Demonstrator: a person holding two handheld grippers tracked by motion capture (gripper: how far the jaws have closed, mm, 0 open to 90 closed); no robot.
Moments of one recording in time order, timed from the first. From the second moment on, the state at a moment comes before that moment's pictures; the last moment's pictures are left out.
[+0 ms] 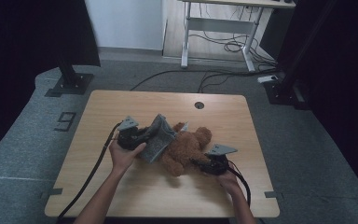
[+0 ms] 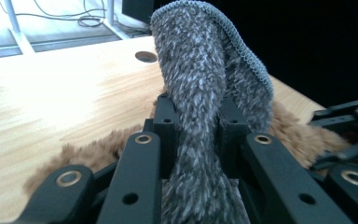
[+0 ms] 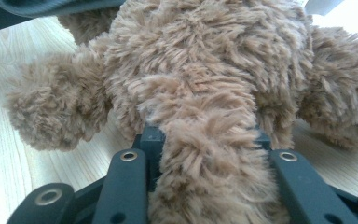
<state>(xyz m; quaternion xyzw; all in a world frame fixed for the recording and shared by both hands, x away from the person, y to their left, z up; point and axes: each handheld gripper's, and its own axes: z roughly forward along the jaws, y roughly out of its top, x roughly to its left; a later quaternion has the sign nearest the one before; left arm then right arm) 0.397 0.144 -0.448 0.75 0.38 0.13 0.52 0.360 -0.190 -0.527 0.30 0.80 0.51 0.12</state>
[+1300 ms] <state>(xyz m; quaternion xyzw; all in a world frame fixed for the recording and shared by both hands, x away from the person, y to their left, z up) 0.371 0.169 -0.492 0.74 0.38 0.08 0.54 0.367 -0.166 -0.513 0.37 0.79 0.49 0.08</state>
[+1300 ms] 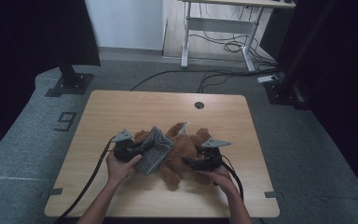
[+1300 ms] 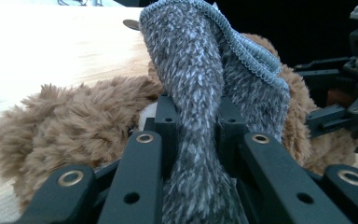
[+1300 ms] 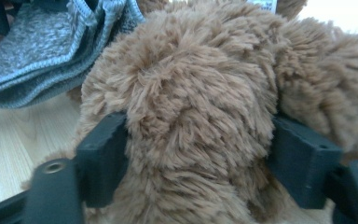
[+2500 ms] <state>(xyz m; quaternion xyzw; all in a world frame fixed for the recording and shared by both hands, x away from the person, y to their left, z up) 0.355 0.081 -0.479 0.79 0.34 0.15 0.49 0.353 -0.168 -0.521 0.33 0.80 0.48 0.13</state>
